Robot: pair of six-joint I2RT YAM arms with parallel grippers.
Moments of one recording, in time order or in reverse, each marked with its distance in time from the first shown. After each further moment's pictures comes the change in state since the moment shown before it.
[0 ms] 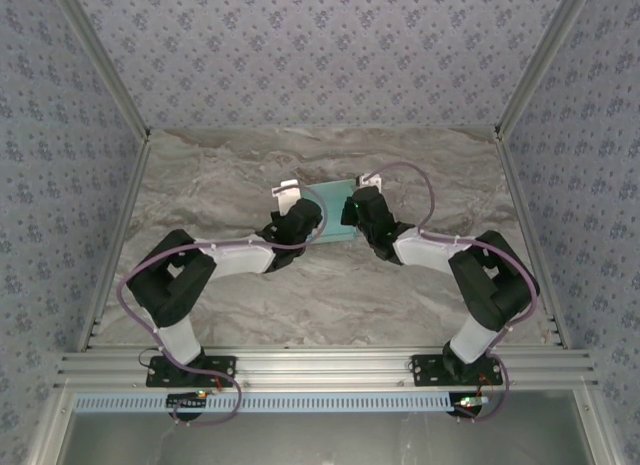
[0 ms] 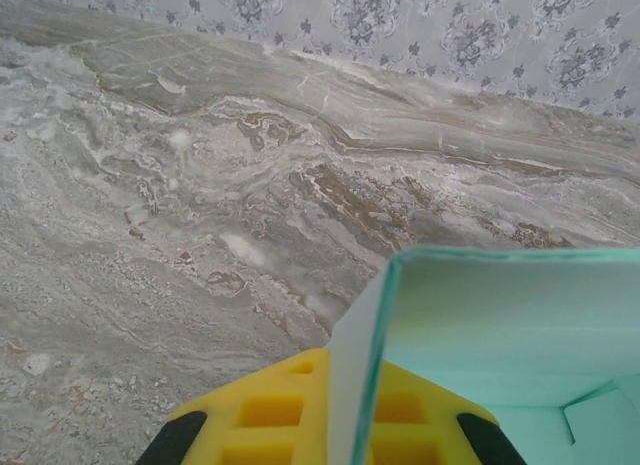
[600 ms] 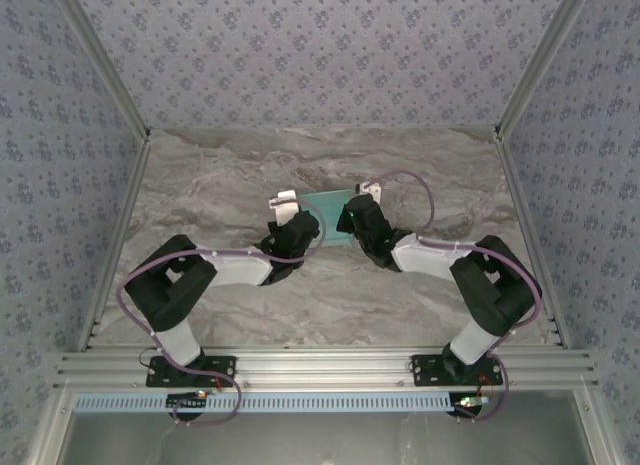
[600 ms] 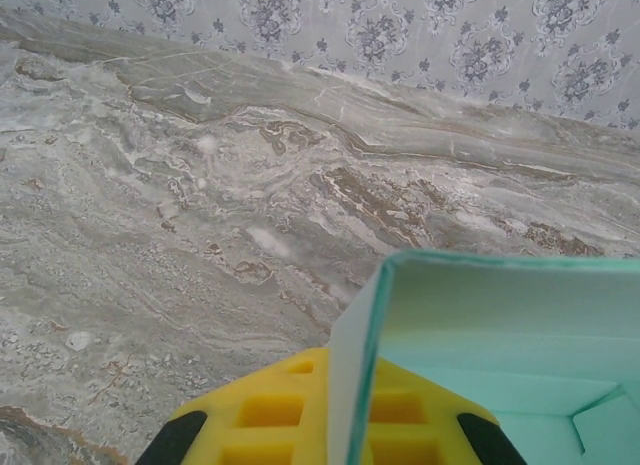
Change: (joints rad) left arm -0.037 -0.027 -0.114 0.124 -0.075 0.018; right arm 0.056 -0.029 -0.032 -0.032 0.030 0.142
